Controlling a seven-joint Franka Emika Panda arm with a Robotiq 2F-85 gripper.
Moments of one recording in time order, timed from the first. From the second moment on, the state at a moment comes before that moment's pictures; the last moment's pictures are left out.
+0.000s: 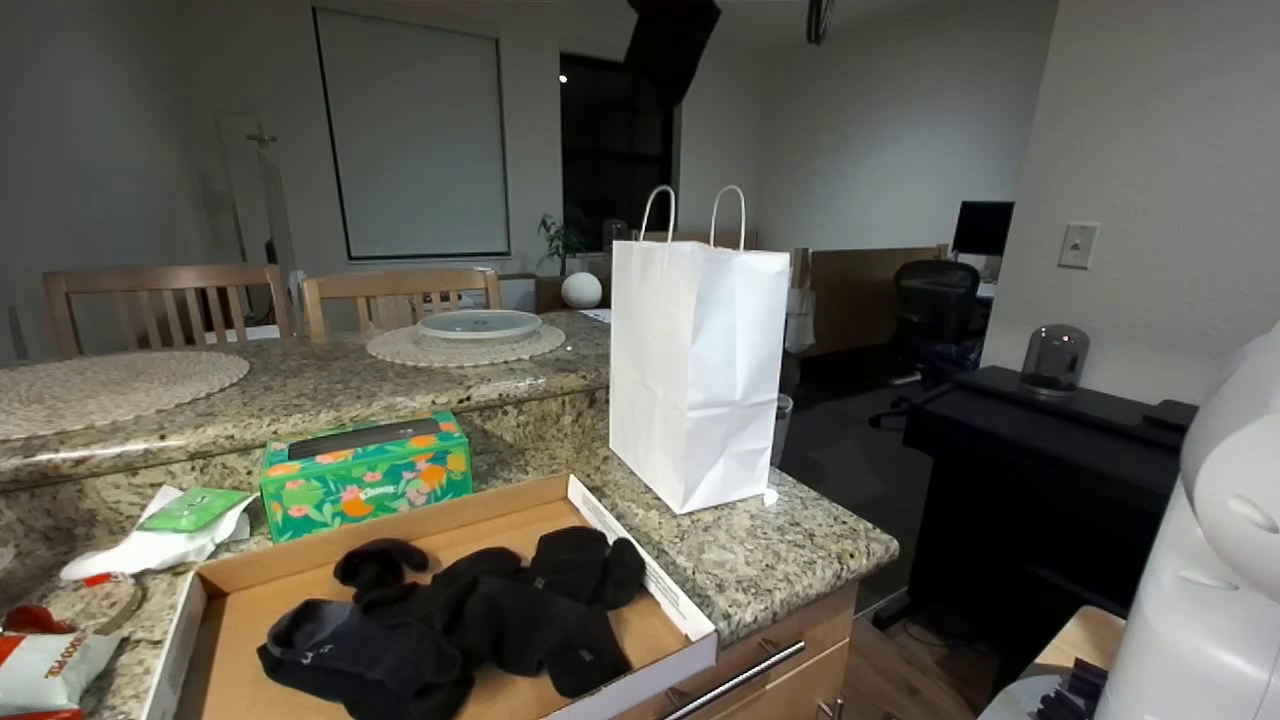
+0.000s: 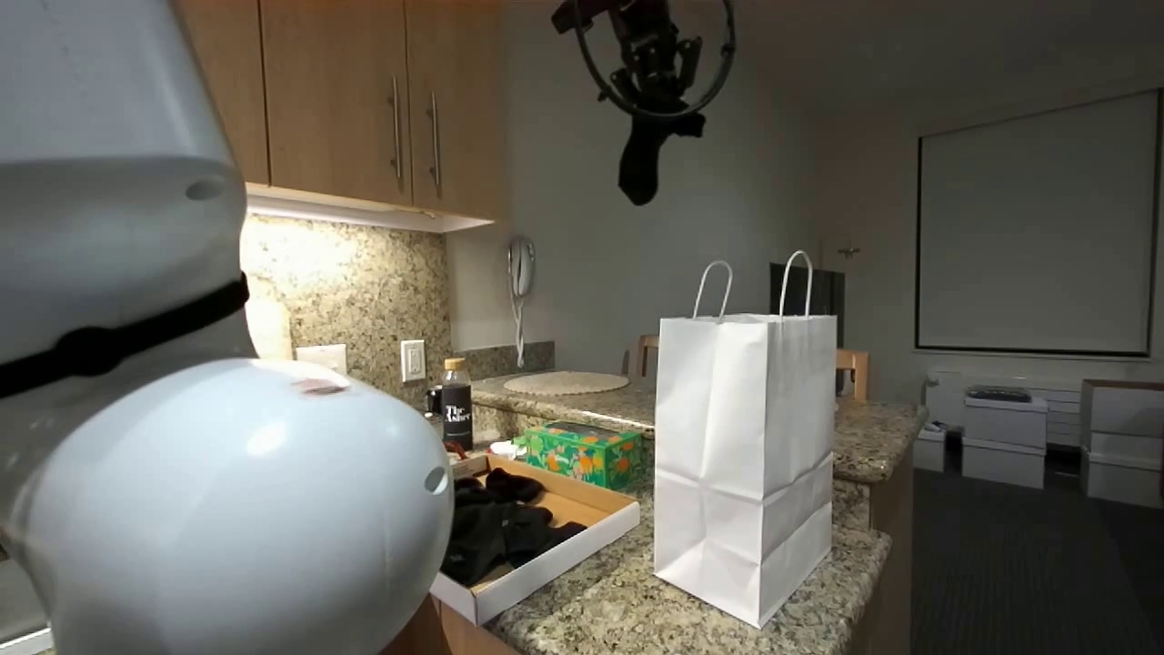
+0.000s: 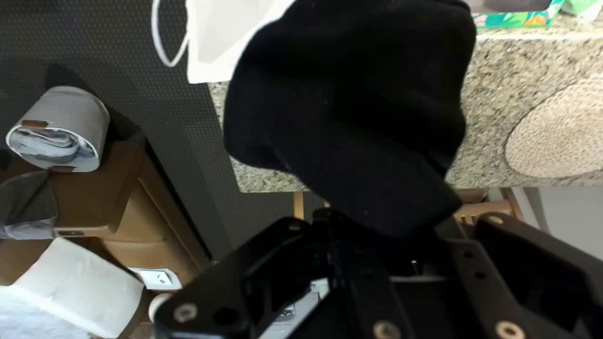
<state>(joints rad) 0.07 -0.29 0.01 -1.57 -0.10 1.83 0.22</state>
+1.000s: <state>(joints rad) -0.04 -0.02 -0.16 -1.41 0.07 1.82 -0.16</state>
